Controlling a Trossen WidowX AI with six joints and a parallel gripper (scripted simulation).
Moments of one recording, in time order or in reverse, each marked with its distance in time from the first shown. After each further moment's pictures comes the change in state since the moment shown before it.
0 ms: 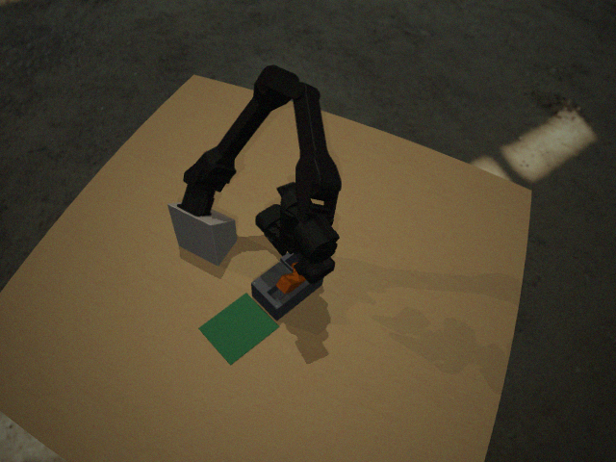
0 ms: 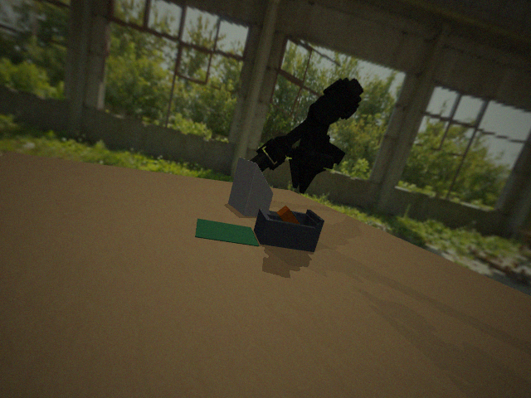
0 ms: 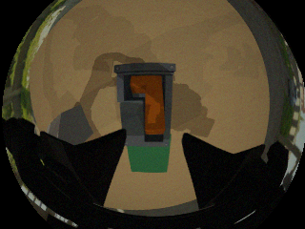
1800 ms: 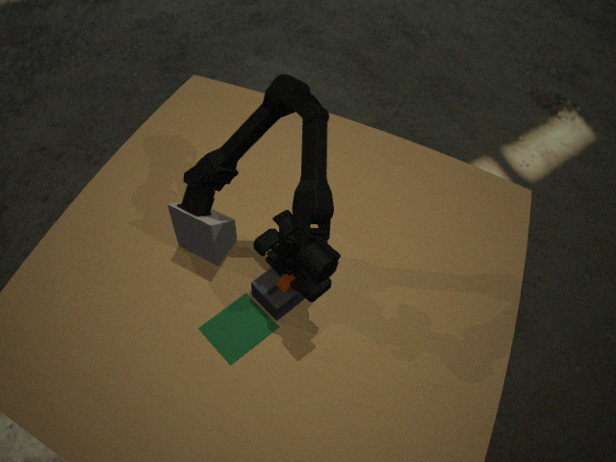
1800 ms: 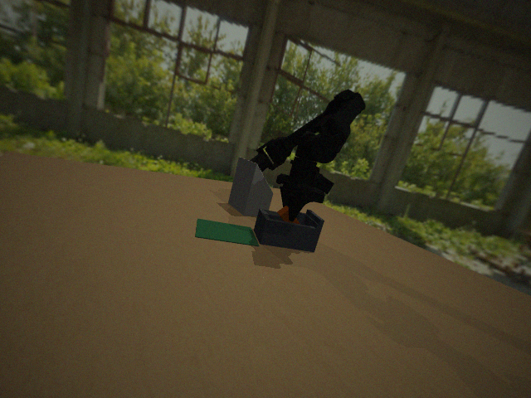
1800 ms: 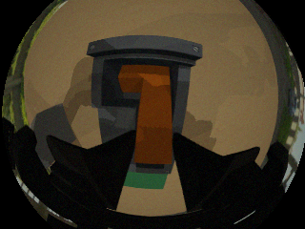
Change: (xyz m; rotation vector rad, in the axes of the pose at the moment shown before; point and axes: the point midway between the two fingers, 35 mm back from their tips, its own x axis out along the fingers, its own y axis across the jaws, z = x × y) arm 0.077 -0.001 -0.004 -0.076 0.007 -0.001
